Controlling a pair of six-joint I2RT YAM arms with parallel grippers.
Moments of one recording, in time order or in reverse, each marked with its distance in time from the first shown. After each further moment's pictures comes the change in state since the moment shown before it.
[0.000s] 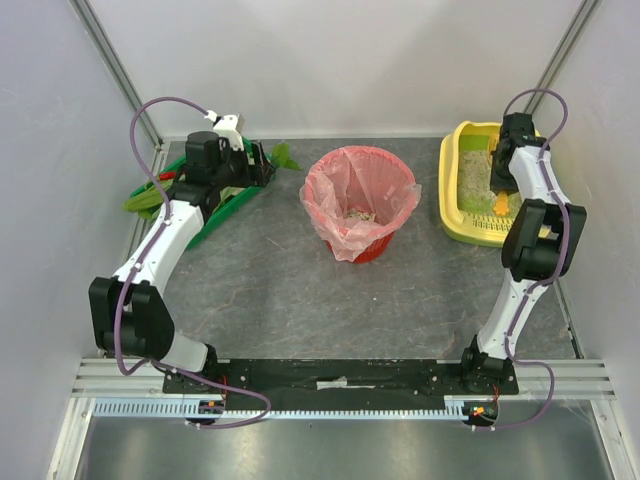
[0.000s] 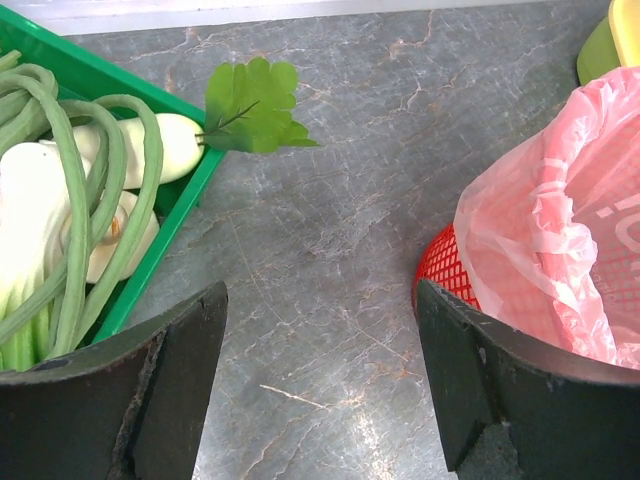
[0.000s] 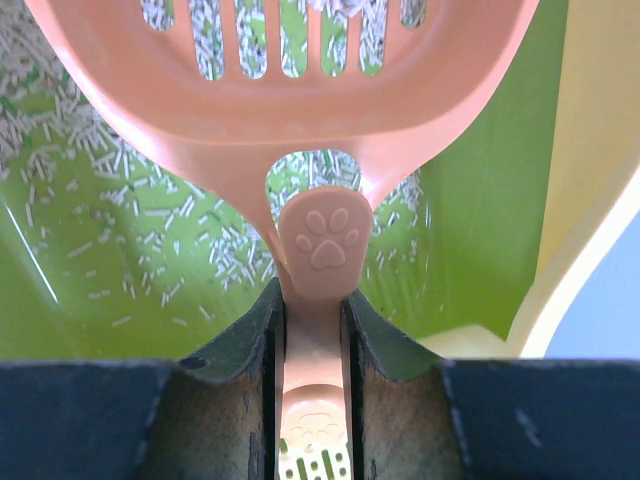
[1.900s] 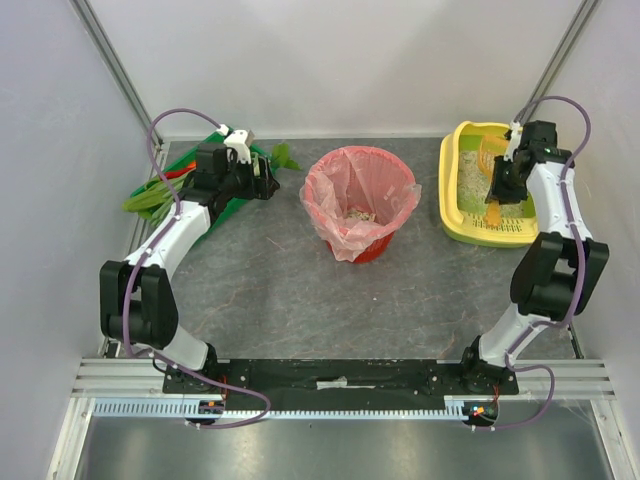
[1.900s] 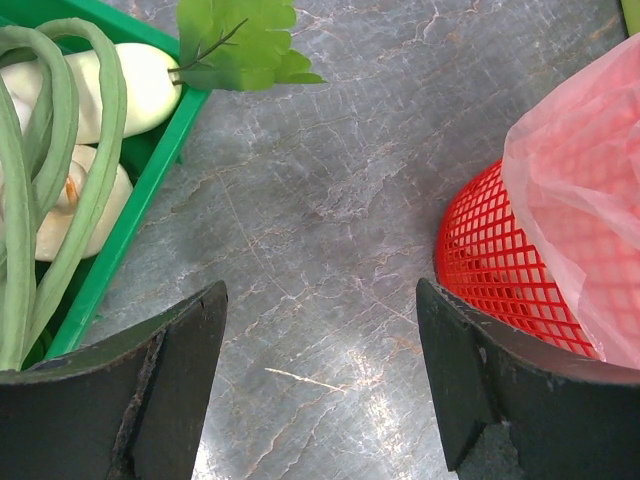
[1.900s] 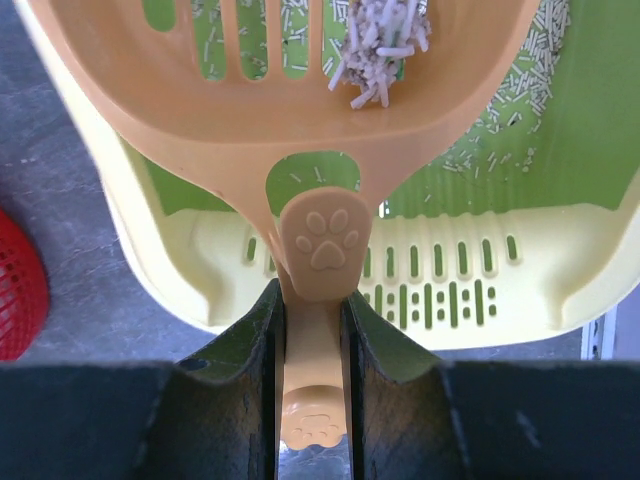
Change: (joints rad) left arm 0.008 0.071 -0.074 0.039 0.053 0.047; right arm -0.050 -0.357 -0.274 -0.053 -0.390 0.024
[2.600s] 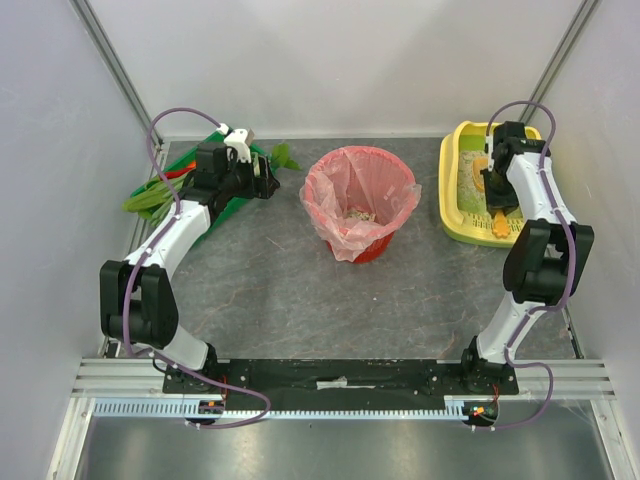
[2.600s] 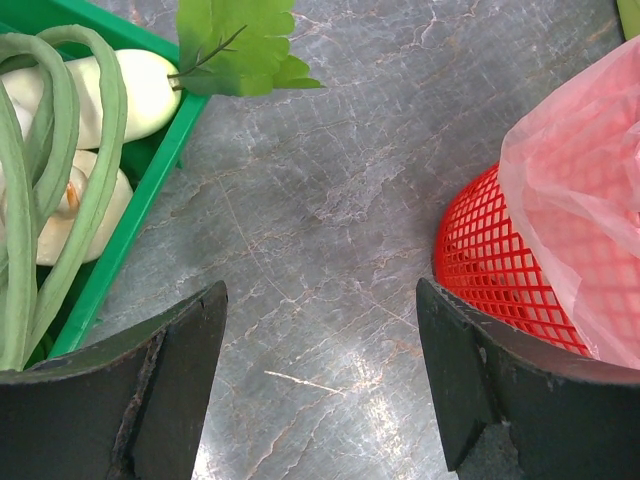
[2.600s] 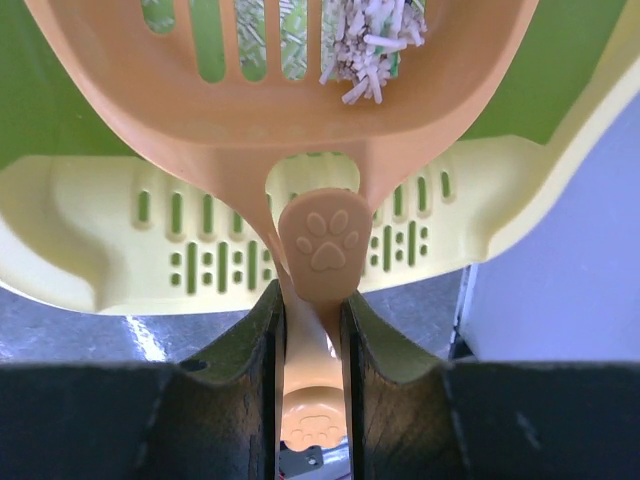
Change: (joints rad) left arm 0.000 0.003 0.007 0.000 0.002 0.000; right arm 0.101 0.130 0.109 -0.204 0.354 -0.106
